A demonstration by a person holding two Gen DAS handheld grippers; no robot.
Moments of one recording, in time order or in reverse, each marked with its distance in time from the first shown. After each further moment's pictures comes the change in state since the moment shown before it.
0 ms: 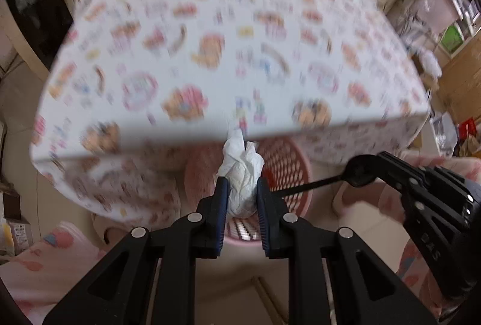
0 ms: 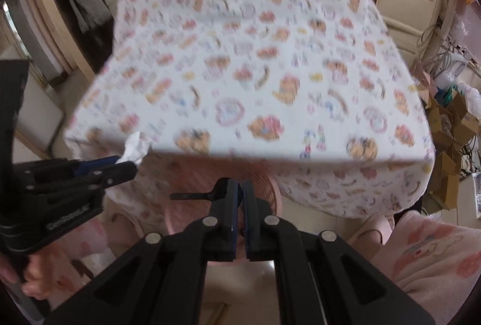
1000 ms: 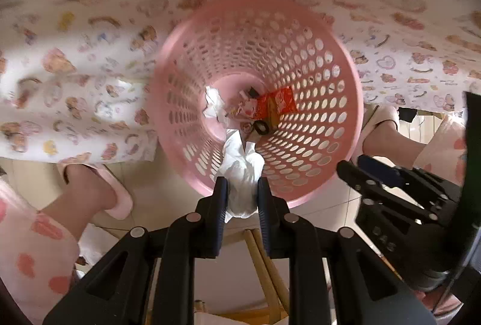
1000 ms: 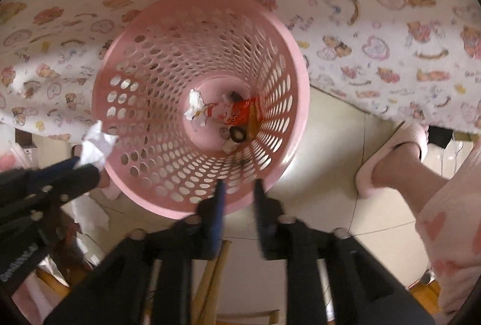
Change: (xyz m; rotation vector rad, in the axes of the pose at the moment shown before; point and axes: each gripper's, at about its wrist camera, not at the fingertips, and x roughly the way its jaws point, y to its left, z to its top) left arm 0.148 0.016 -0.045 -0.123 0.395 -0.031; right arm 0.178 -0.019 -0.081 0.105 0.548 -0.032
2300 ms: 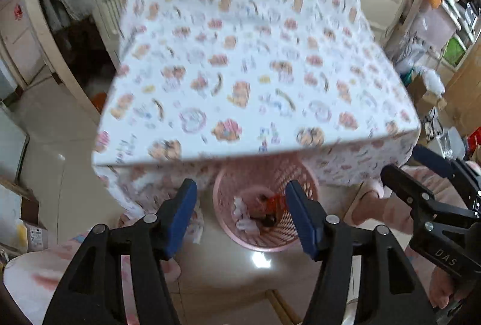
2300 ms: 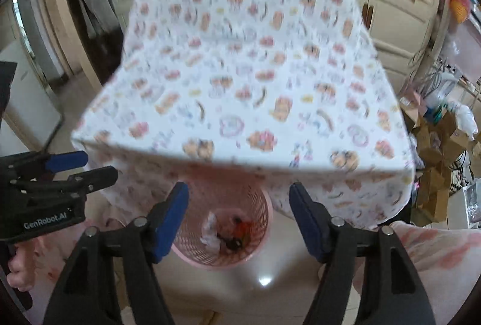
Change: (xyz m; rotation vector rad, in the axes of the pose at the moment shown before) left arm -0.228 -0.014 -0.065 0.096 -0.619 0.107; right arm -0.233 0.021 -0.058 -0.136 -0.692 0.001
